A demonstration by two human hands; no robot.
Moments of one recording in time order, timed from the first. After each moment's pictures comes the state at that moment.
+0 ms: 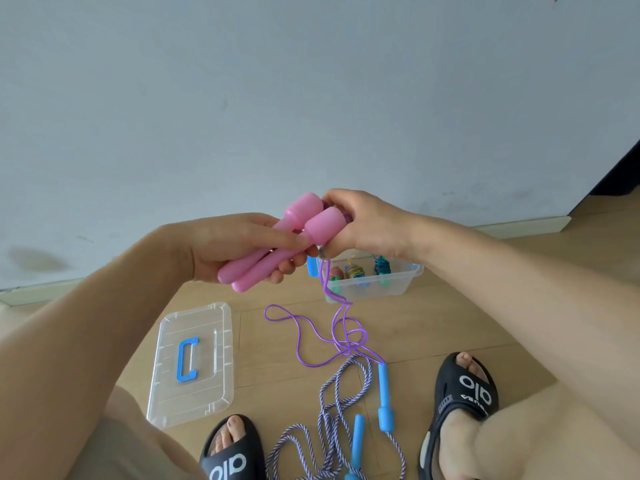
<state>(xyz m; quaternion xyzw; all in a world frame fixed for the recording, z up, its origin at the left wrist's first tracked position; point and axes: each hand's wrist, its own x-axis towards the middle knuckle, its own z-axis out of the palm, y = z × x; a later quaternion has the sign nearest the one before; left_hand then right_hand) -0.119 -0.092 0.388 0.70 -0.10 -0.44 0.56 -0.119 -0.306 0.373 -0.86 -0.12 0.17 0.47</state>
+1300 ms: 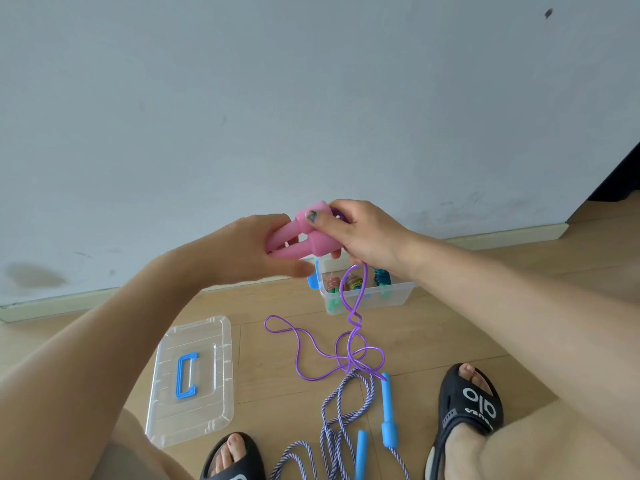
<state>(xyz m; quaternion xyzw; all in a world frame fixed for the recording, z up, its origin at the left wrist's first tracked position) -0.111 -0.094 0.388 0.93 -0.19 -0.16 0.27 -0.118 -0.299 0.374 -0.86 -0.10 0.08 0.49</state>
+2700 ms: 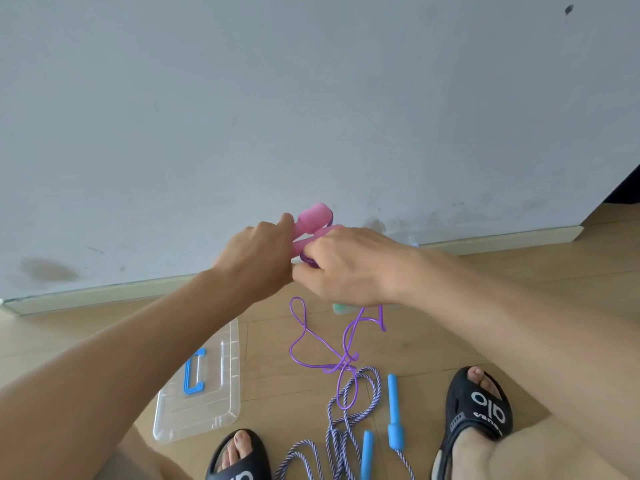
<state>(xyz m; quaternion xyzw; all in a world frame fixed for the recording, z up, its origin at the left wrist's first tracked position) -0.113 -0.108 0.358 0.98 -0.17 0.01 0.04 -0.149 -0.264 0.397 -0.95 -0.26 0.10 0.12</state>
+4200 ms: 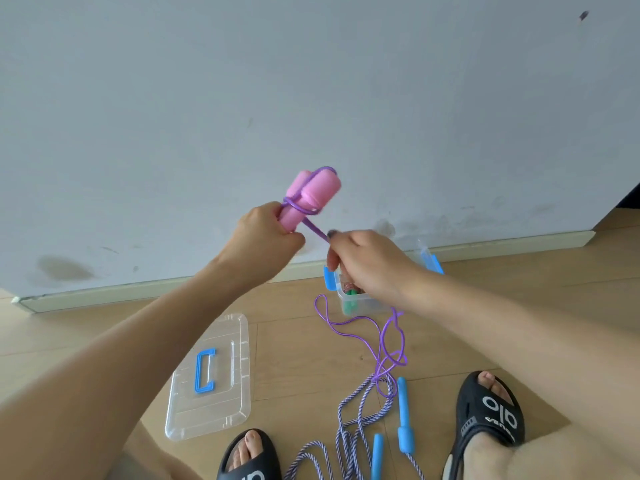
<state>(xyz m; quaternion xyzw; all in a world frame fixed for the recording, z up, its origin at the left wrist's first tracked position) -0.106 -0.091 0.373 0.93 -0.03 0.03 0.36 -0.140 -0.264 0.367 -0.88 -0.04 0.12 0.47</state>
